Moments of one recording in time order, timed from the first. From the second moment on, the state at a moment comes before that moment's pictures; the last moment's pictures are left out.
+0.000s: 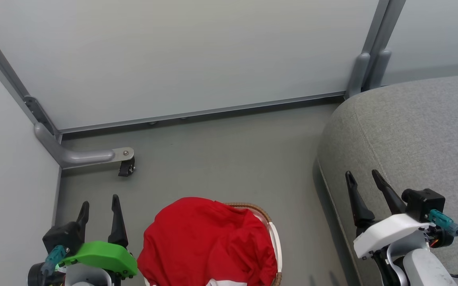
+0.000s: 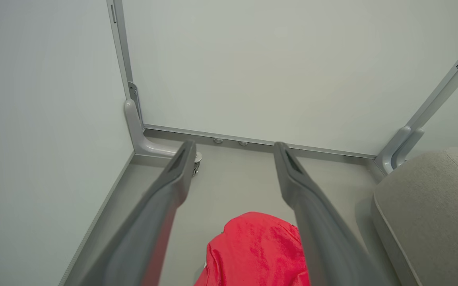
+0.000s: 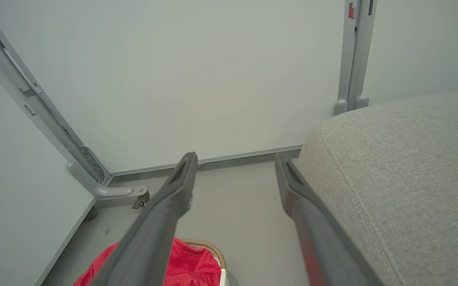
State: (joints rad) left arm -0.10 0.06 -0.04 0.38 -0.33 -0.04 -0.19; right arm -0.15 -0.09 0.08 0.30 0.35 0.13 -0.19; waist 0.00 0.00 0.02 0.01
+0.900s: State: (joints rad) left arm -0.18 0.05 -0.11 0.43 -0.20 -0.09 -0.25; right arm -0.24 -0.07 0.07 0.26 0.14 0.13 -0.25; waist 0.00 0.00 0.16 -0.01
